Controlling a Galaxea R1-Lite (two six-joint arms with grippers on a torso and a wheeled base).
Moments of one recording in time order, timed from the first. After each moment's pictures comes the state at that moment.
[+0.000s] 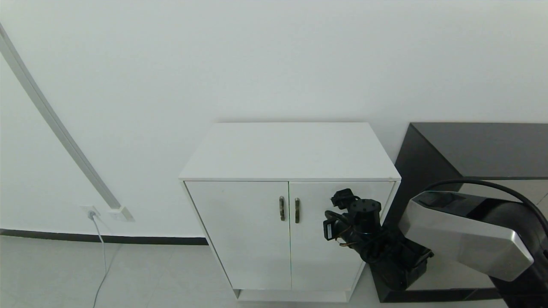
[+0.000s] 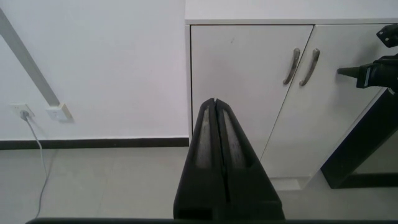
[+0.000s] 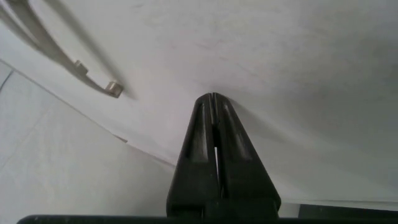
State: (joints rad) left arm 0.00 0.00 0.00 0.01 0.00 0.00; right arm 0.56 2.46 -1.02 -1.19 -0.16 0.07
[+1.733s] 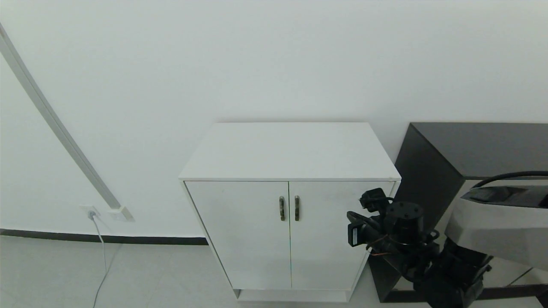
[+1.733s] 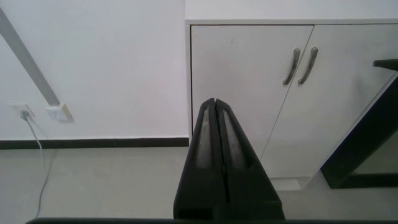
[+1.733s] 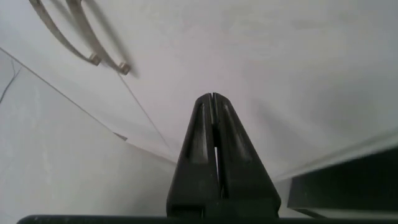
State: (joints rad) left arm 0.00 0.00 0.00 0.01 0.00 0.00; right arm 0.54 2.22 -0.62 -1.37 -0.18 0.07
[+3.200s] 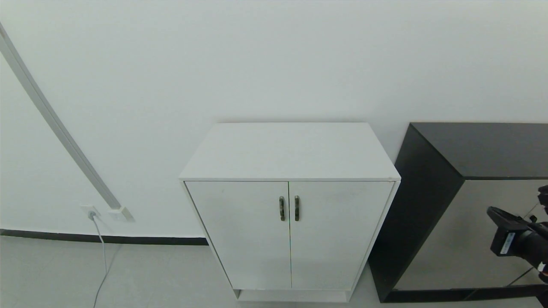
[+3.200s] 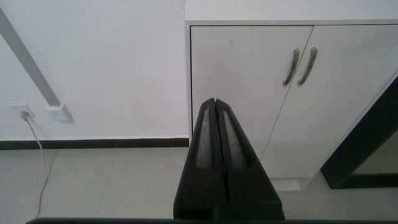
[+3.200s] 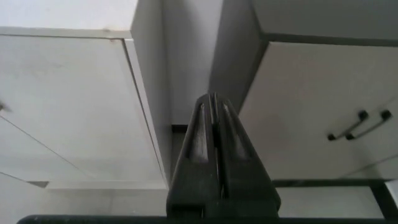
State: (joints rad) left arm 0.00 0.00 0.00 0.01 0.00 0.00; right arm 0.10 1.46 -0.08 -1.27 -0.16 -0.04
